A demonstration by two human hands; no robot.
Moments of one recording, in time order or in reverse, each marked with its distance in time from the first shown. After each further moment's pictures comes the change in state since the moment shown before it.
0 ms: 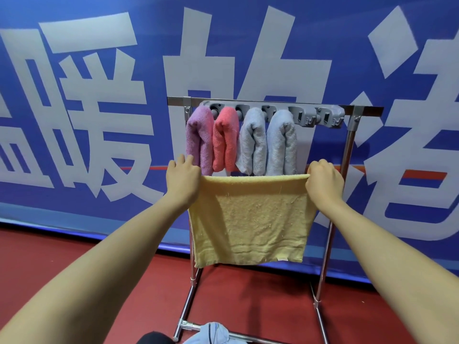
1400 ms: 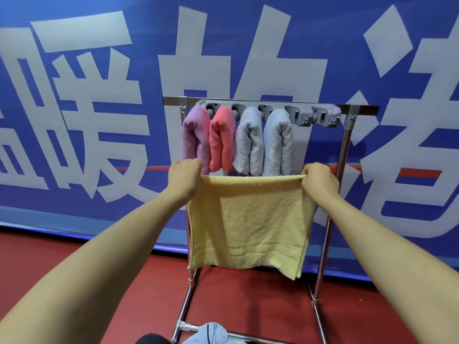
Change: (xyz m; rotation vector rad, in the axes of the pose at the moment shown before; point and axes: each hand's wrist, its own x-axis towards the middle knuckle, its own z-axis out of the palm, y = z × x) left_hand 0.014 0.006 -0.001 -0.163 -0.017 0.029; right_hand 0.011 0.001 0.003 0.129 -0.190 0.138
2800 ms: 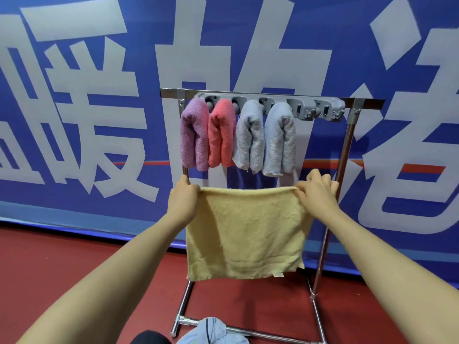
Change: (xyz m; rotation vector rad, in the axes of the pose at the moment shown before) left_hand -0.038 0.002 0.052 -0.618 -0.146 -0.373; right_hand -0.027 0.021 0.029 -0.150 -0.078 -0.213
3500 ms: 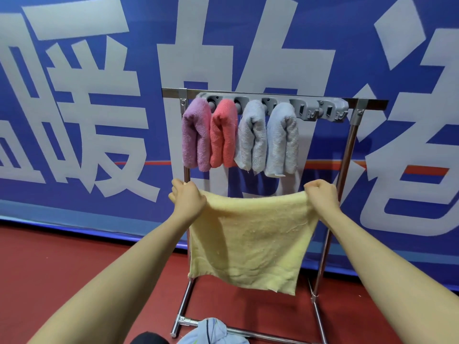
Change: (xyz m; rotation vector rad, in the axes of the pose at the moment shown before) left_hand -0.002 0.013 0.002 0.085 0.010 -0.147; right_hand 0.008 -0.005 0.007 0.712 0.015 0.568
